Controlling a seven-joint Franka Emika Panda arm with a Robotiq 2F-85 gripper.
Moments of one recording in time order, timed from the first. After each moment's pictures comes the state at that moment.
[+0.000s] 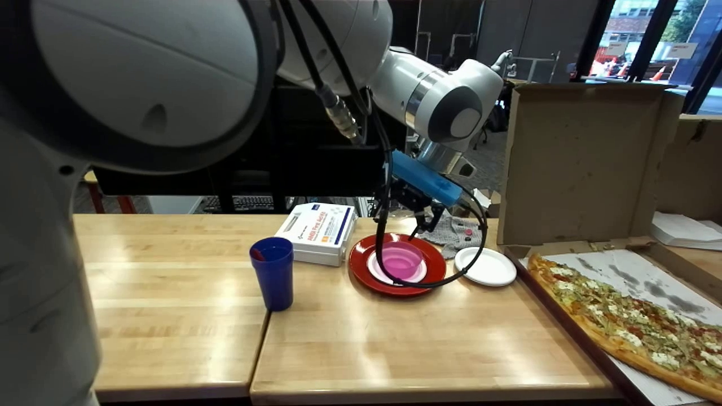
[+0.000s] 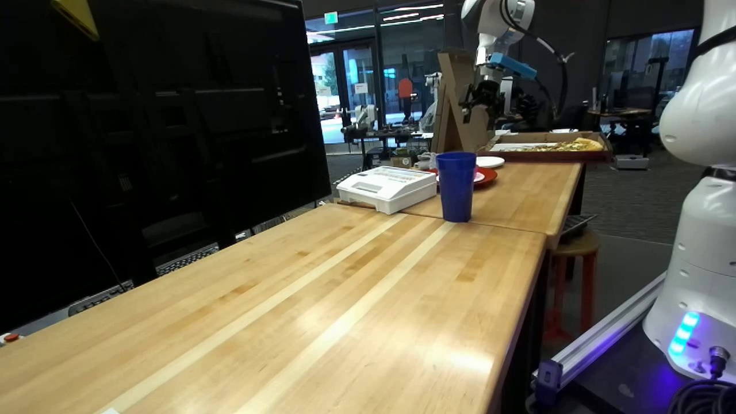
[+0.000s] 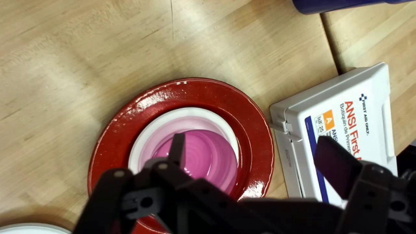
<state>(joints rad) -0.25 0.16 -0.13 -1.78 0.32 1.73 -0.34</state>
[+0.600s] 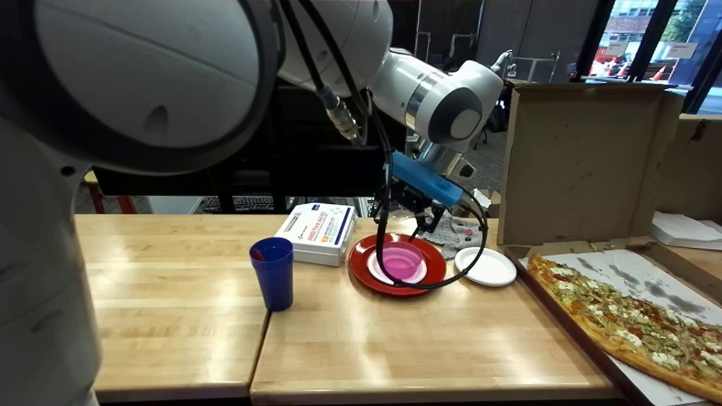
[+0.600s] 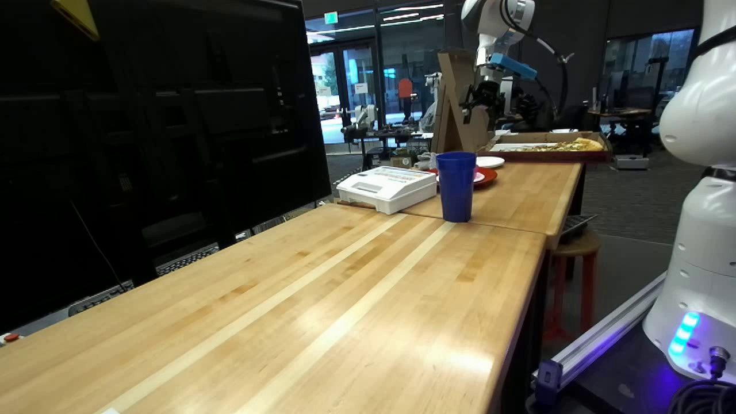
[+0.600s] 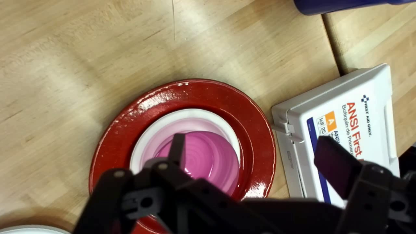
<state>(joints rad) -0.25 0.16 -0.13 -1.78 0.32 1.73 -0.34</state>
